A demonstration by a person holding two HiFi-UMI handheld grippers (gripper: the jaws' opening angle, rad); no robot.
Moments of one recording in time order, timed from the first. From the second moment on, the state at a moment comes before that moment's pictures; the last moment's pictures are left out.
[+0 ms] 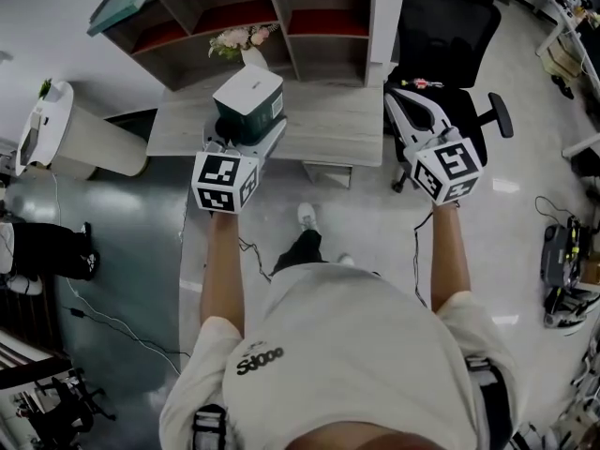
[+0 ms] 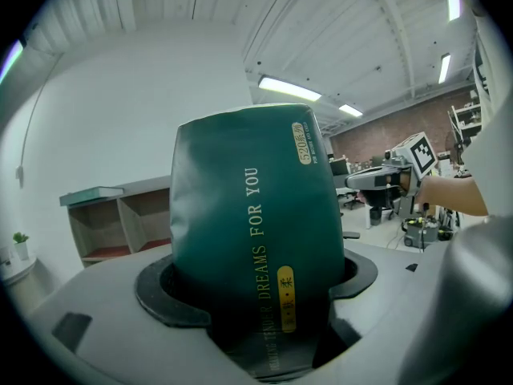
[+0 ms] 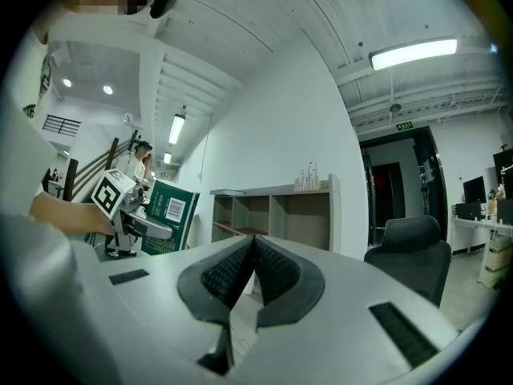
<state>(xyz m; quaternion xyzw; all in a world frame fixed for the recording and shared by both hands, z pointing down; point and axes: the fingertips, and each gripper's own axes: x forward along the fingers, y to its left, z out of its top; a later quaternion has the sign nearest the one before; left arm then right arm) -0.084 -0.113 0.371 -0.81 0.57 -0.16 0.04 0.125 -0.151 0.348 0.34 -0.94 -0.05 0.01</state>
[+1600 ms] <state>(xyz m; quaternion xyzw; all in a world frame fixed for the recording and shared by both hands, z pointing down) -0.063 -0.423 0.406 -0.82 0.41 -0.36 0.18 0.059 -0.387 0.372 0.42 -0.90 -0.07 0.10</state>
